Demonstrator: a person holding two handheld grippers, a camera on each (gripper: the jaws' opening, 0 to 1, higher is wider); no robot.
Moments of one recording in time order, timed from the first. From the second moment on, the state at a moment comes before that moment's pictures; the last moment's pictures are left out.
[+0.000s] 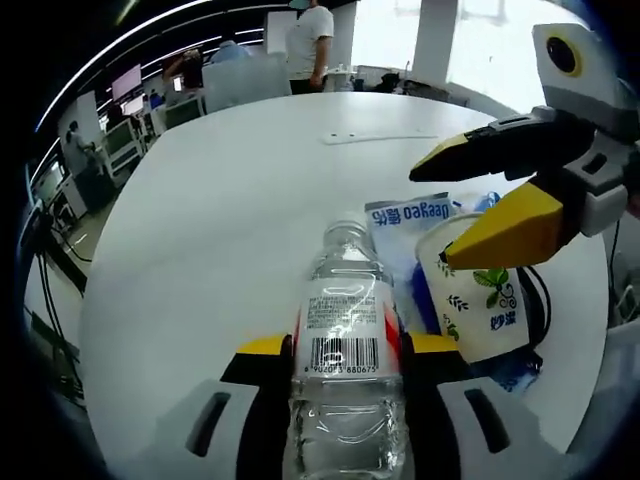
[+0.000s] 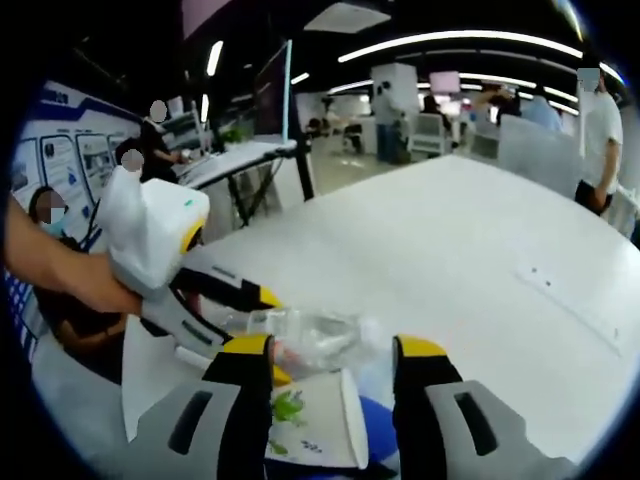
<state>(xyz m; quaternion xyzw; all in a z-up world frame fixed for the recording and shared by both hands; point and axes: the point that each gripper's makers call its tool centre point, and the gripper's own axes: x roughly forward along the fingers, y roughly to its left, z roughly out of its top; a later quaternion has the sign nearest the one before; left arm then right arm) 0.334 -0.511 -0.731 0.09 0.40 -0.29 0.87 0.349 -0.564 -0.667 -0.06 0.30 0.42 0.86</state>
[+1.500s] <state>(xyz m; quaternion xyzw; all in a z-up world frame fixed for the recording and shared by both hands) 0.343 -0.512 -0.736 0.11 0.39 -0.28 0.87 0.393 -0.560 -0.709 -0.01 0.39 0.38 0.84</state>
